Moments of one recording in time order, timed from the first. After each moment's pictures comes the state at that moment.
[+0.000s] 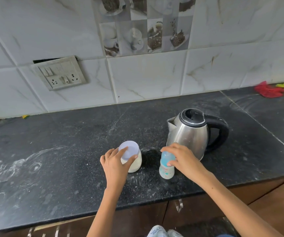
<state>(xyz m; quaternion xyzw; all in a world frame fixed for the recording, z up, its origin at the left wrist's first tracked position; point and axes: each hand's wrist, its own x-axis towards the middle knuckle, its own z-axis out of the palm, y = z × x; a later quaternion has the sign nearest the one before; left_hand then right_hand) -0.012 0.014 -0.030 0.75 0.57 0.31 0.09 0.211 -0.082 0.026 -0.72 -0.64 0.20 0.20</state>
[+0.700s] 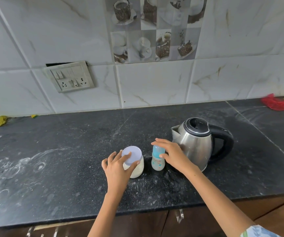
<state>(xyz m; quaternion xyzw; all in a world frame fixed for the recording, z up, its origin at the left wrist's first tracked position) -0.012 0.012 -0.027 0.76 0.58 0.28 0.08 0.213 -0.018 0.012 -0.67 -0.66 0.22 0.26</state>
